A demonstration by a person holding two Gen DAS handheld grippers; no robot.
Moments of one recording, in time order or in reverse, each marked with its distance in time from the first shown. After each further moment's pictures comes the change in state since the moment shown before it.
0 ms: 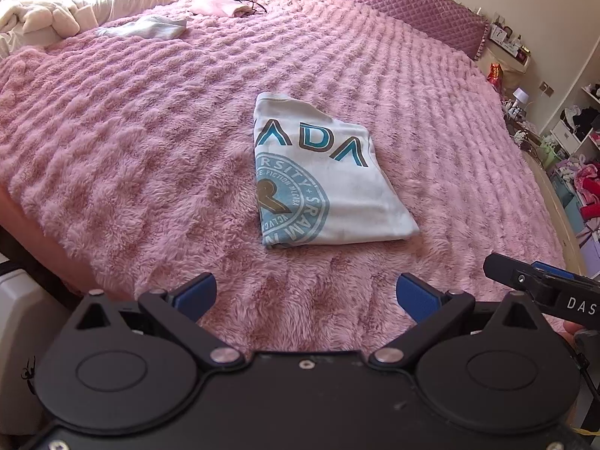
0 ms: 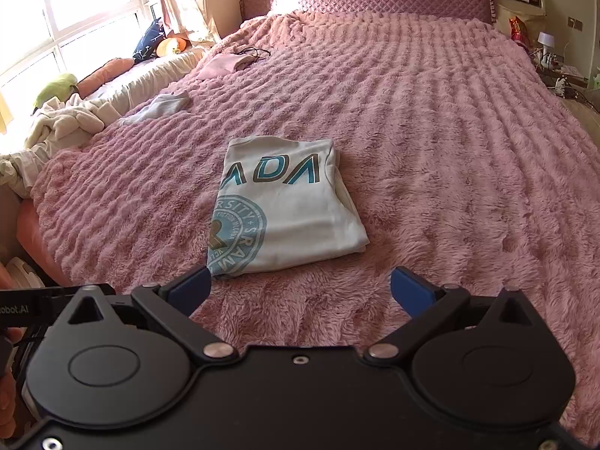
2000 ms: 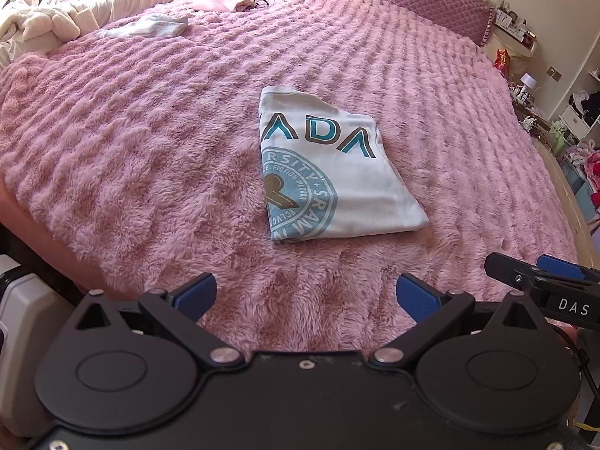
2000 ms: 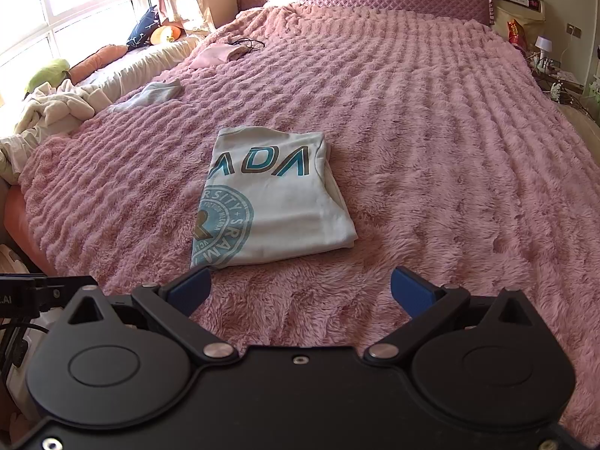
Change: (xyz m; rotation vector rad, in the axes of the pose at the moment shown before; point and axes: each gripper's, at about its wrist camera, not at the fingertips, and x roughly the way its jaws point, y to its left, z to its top) left arm 0.002 -0.007 0.004 0.030 0.031 0.043; right arm 0.007 -0.002 -0.001 -0.025 0.022 -0.033
